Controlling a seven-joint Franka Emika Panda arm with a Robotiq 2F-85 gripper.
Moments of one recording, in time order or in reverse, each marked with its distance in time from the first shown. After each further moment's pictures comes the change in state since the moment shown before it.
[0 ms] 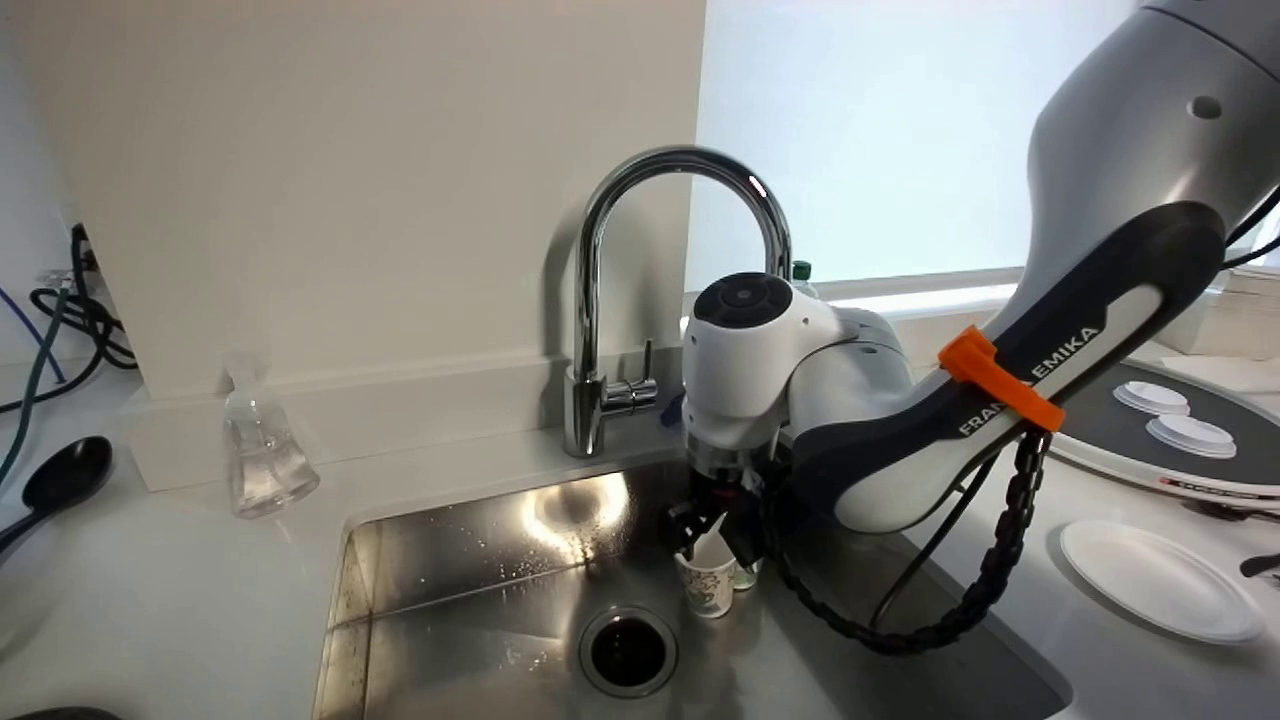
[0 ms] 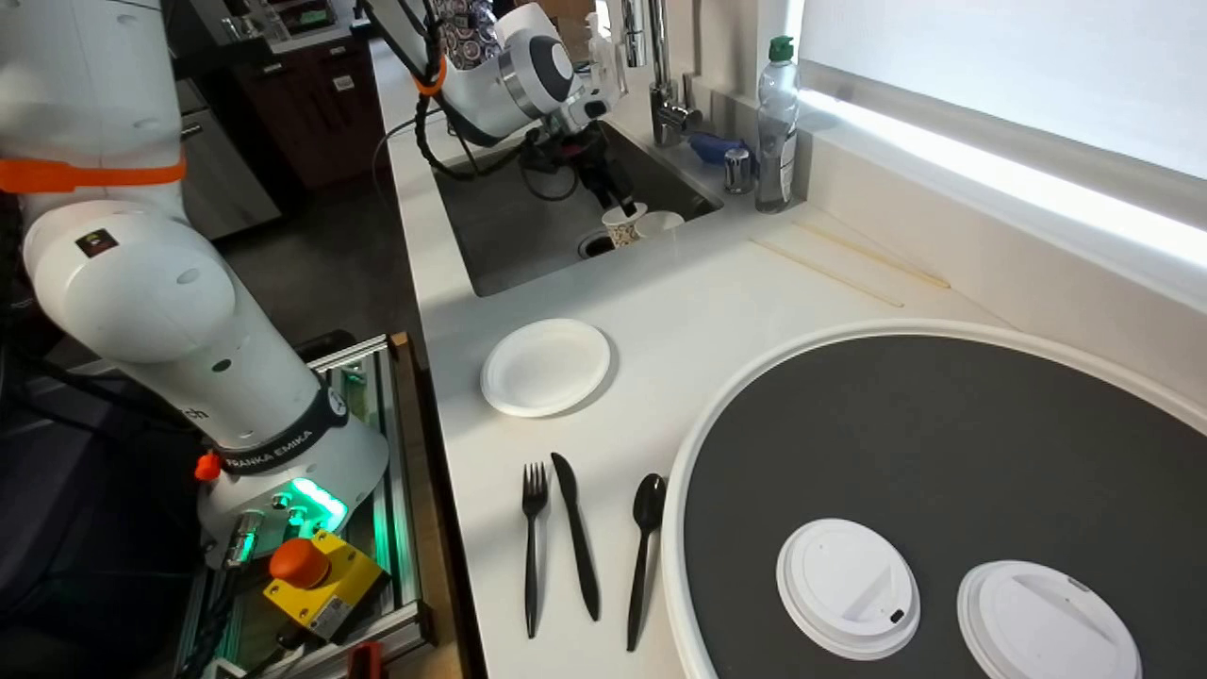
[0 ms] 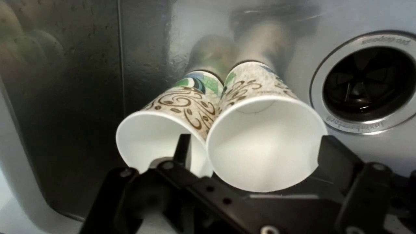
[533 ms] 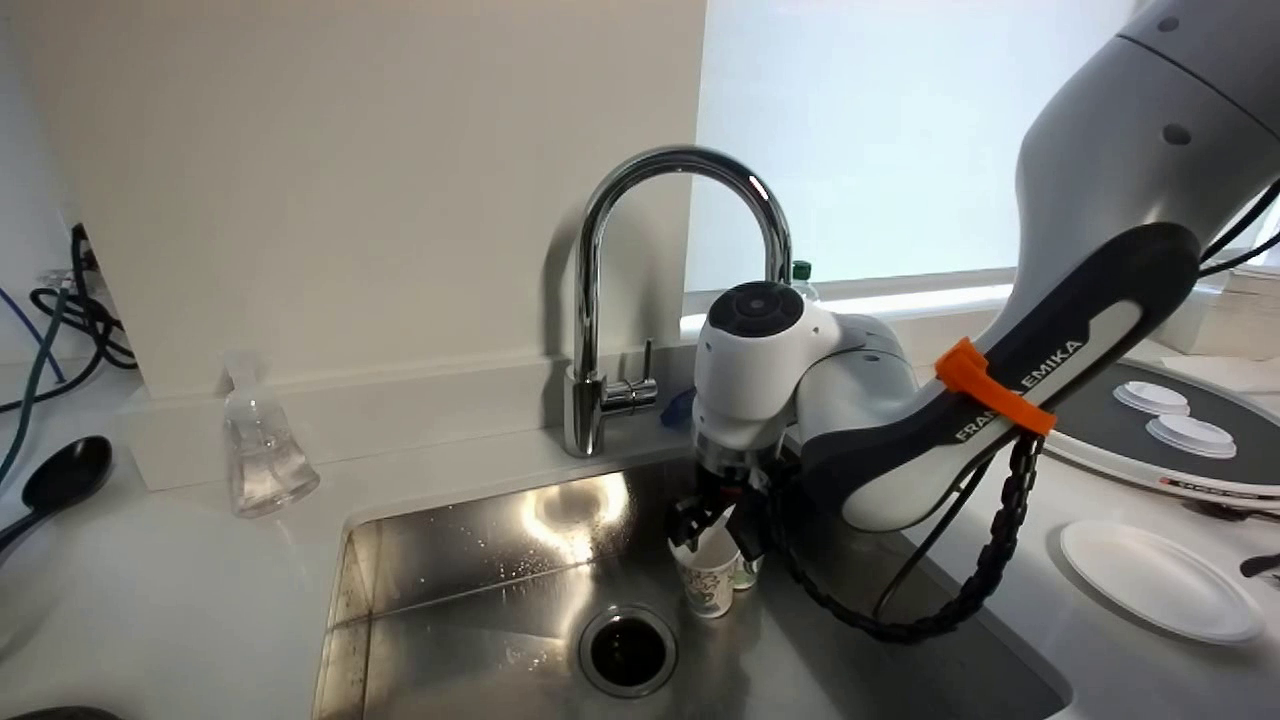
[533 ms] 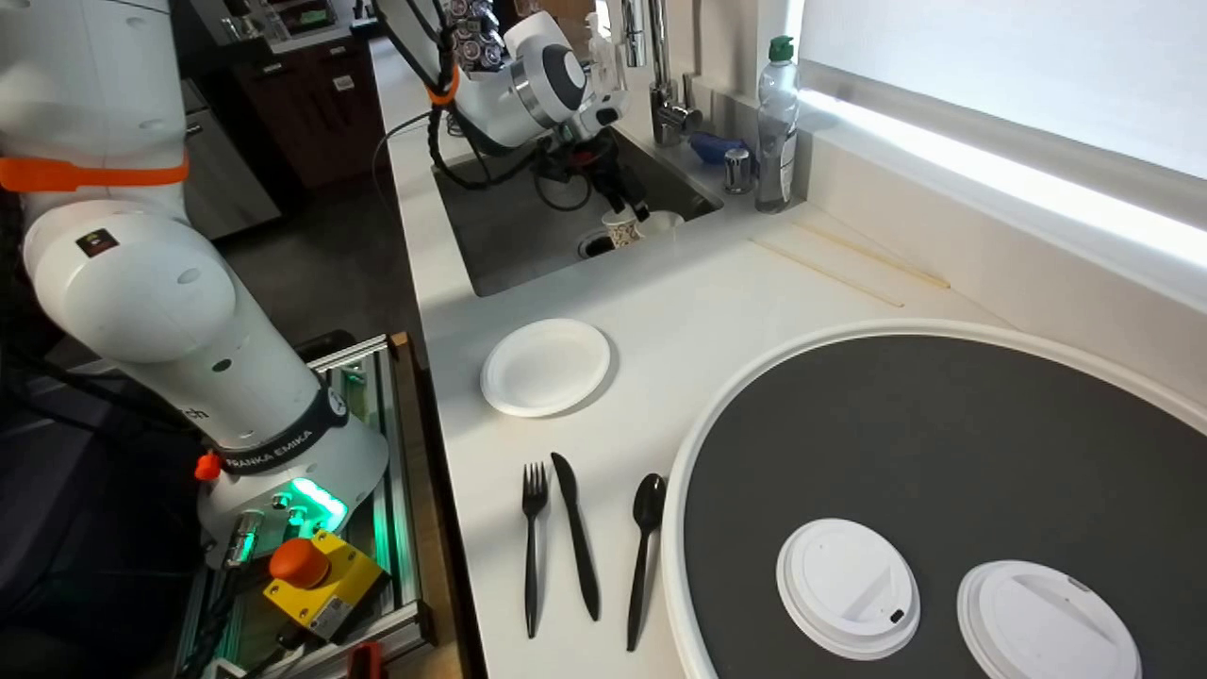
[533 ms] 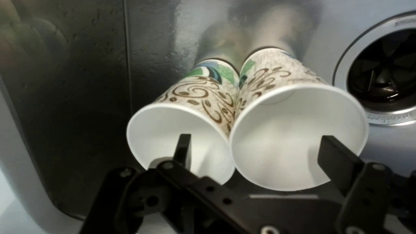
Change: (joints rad) arm 0.002 0.024 -0.047 0.003 -0.042 0.058 0.022
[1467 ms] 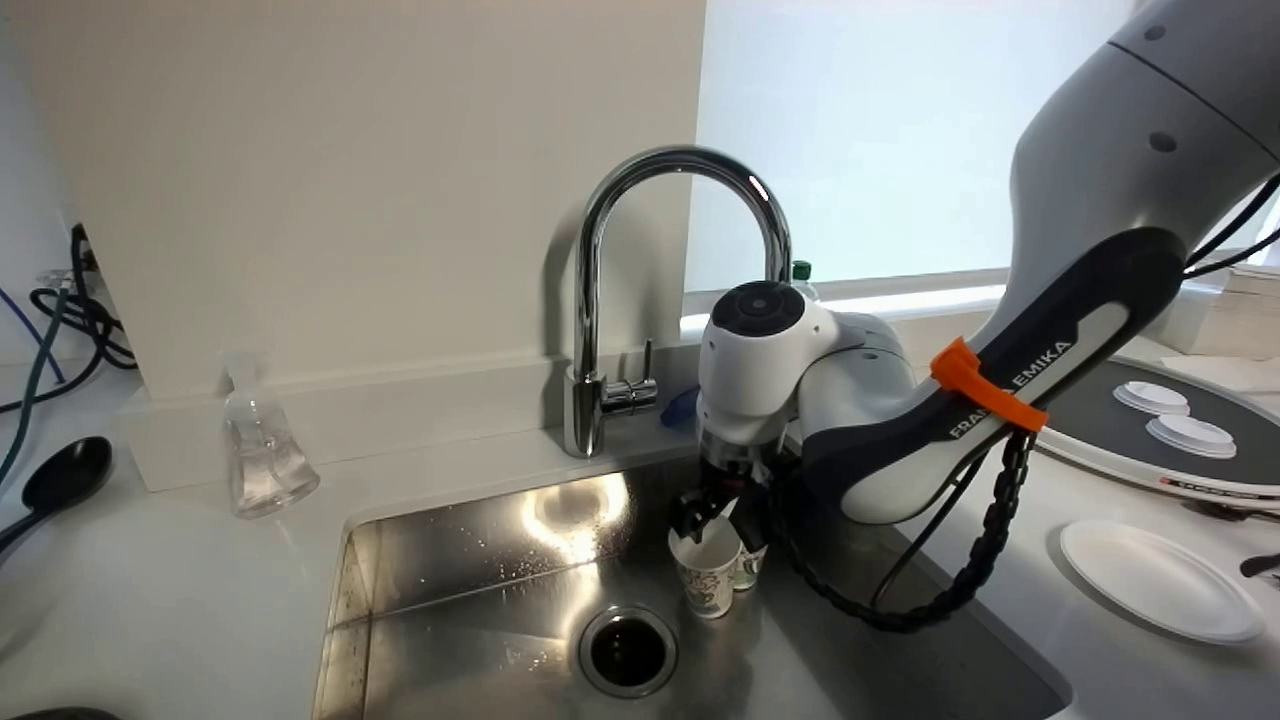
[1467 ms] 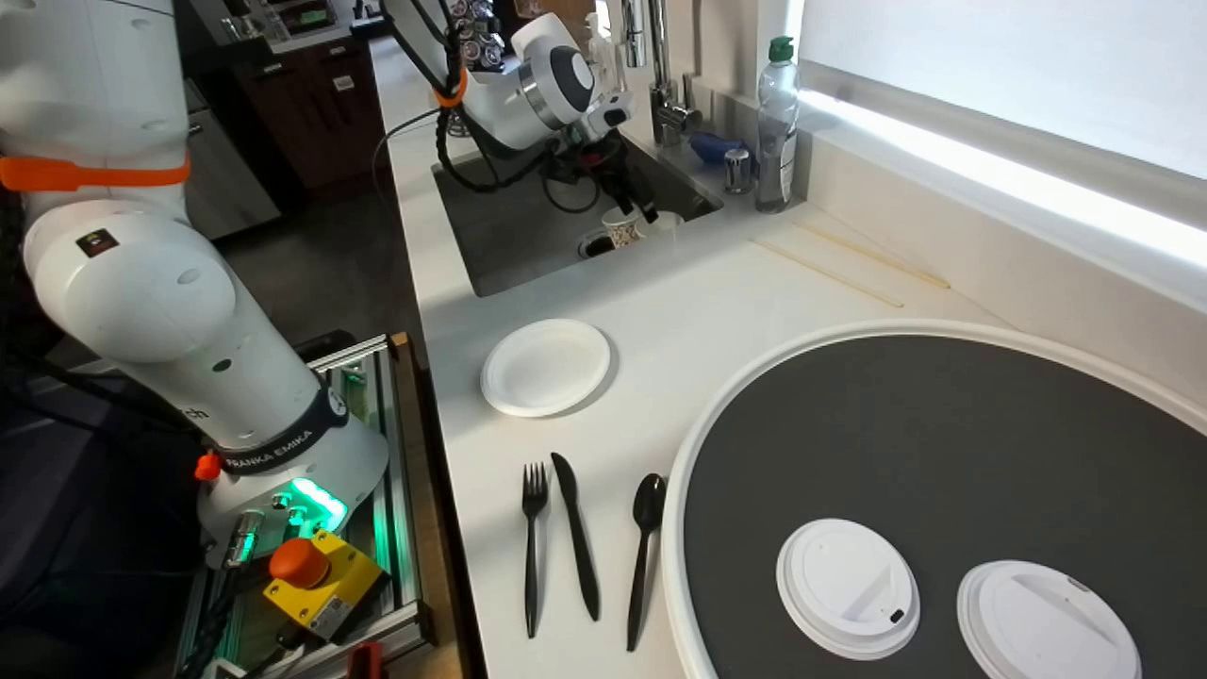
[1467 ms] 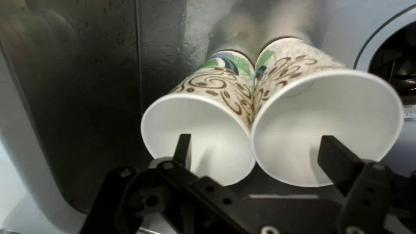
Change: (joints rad) arm -0.001 0.012 -0.024 0.015 -0.015 0.006 0.001
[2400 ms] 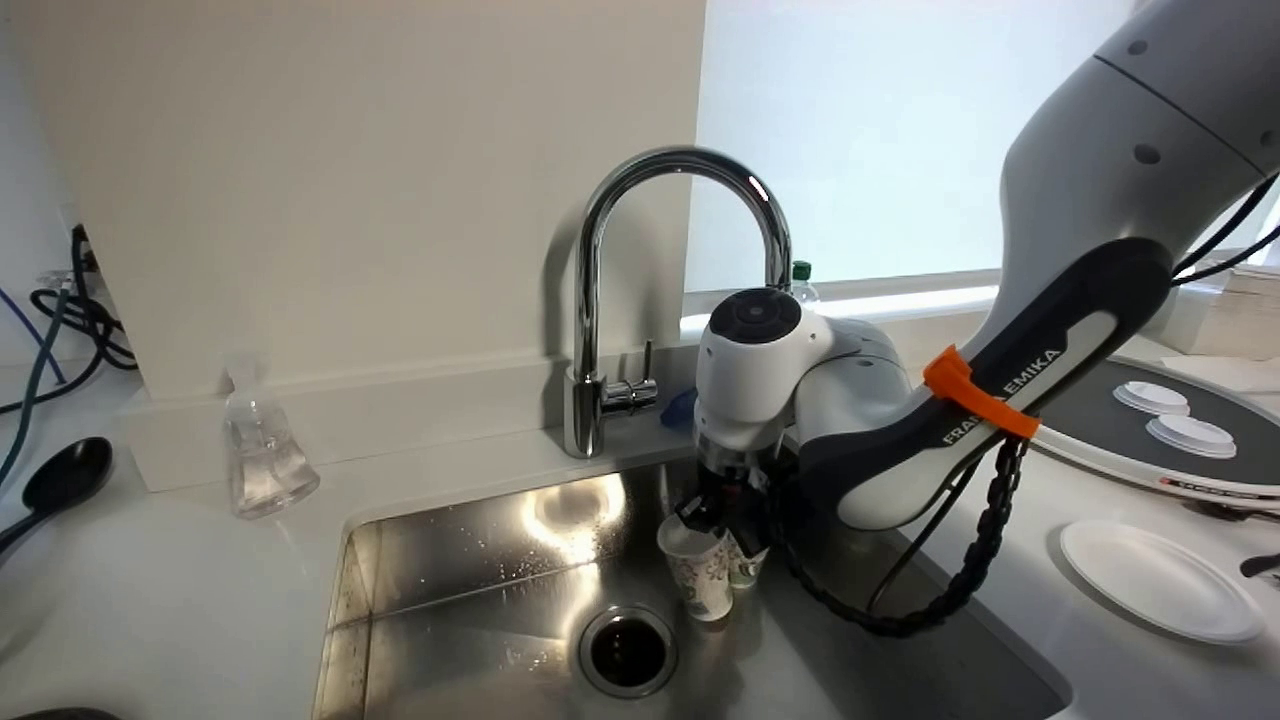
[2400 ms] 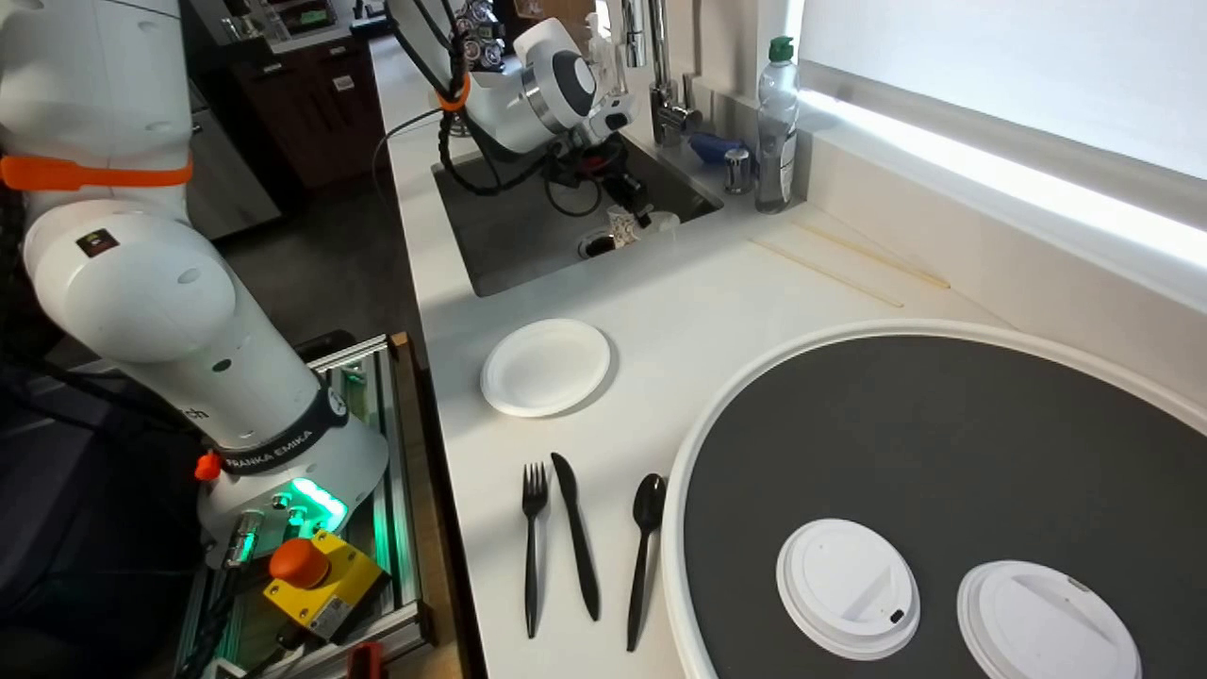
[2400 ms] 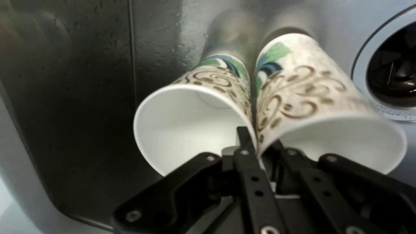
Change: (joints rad) arm 0.001 0.018 -0.001 0.009 0.000 0.011 0.000
